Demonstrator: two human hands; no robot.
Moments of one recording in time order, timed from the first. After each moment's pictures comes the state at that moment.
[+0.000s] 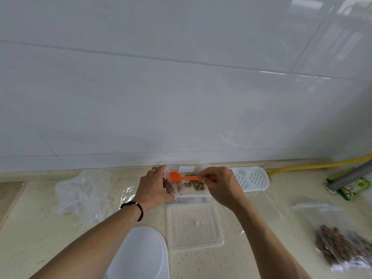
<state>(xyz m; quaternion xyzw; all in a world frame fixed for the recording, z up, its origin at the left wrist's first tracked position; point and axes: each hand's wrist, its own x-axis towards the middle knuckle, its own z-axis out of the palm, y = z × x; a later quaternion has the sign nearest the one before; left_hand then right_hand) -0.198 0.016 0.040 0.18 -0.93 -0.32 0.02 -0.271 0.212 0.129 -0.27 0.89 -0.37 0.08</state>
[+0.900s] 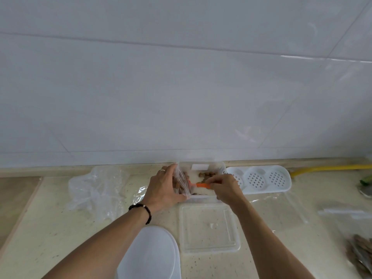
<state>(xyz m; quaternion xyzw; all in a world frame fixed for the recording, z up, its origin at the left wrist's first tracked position) -0.198 0.010 0.027 0.17 -0.92 -0.35 0.05 -0.304 0.188 0.054 -0.10 0.88 -0.40 0.25</state>
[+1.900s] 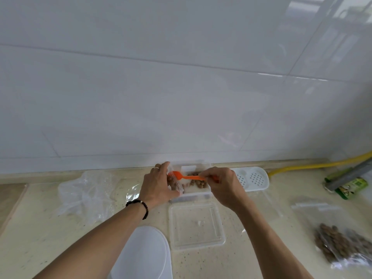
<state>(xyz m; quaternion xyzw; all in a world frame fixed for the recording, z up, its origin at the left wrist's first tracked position) -0.202 0.018 0.048 0.17 -0.94 -0.31 0.06 -0.261 0.214 0.136 -0.27 0.88 -0.37 0.07</state>
